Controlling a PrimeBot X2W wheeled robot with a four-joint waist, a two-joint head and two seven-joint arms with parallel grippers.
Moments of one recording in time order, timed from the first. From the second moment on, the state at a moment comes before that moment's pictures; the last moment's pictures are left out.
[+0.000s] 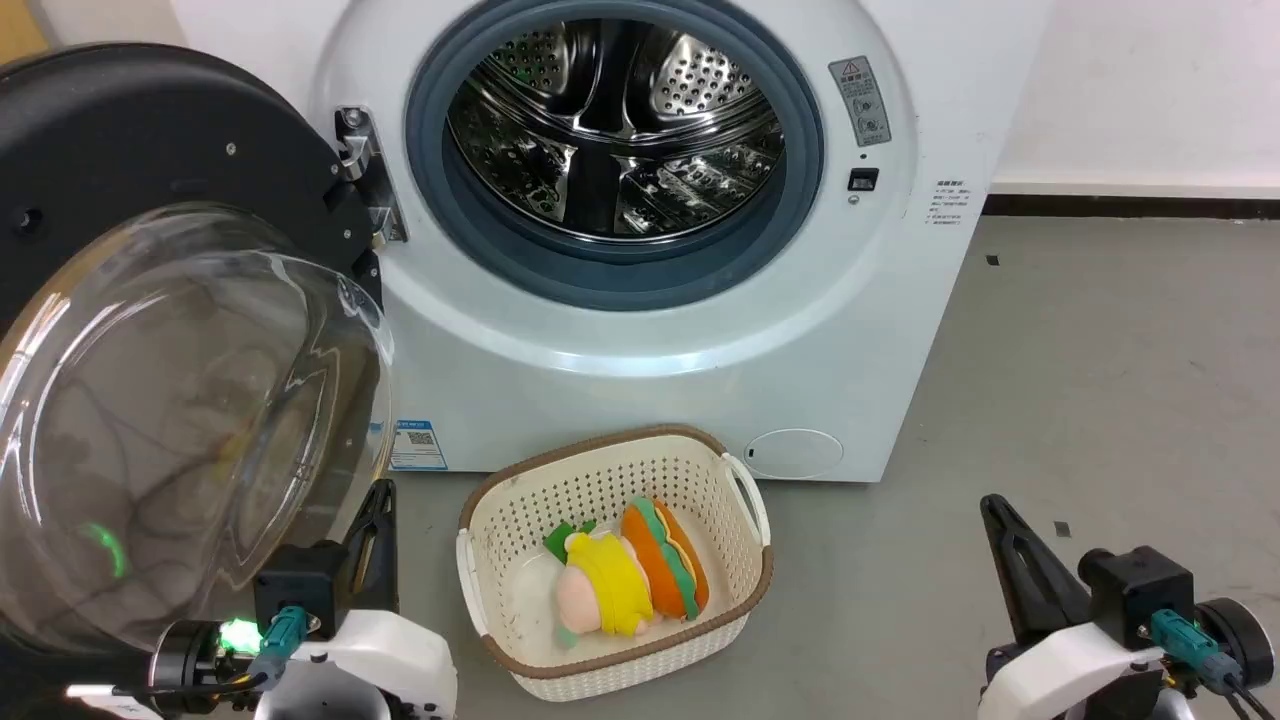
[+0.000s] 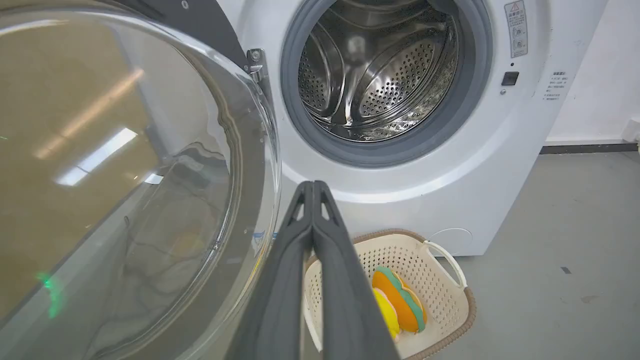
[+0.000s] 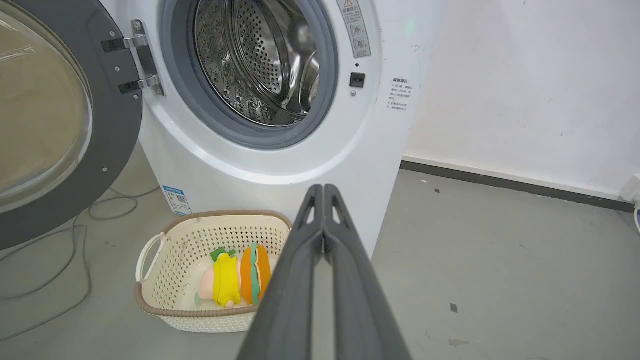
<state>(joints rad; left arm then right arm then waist) -0.01 0.05 0.00 0.00 0.00 0.00 0.00 0.01 -0.05 0.00 0.00 0.01 0.13 0.00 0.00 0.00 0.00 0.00</state>
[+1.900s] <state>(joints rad) -0.05 0.06 -0.02 -0.05 -0.01 0.06 -0.06 0.01 -0.05 -0.03 0.01 0.11 0.13 -0.06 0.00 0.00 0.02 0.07</state>
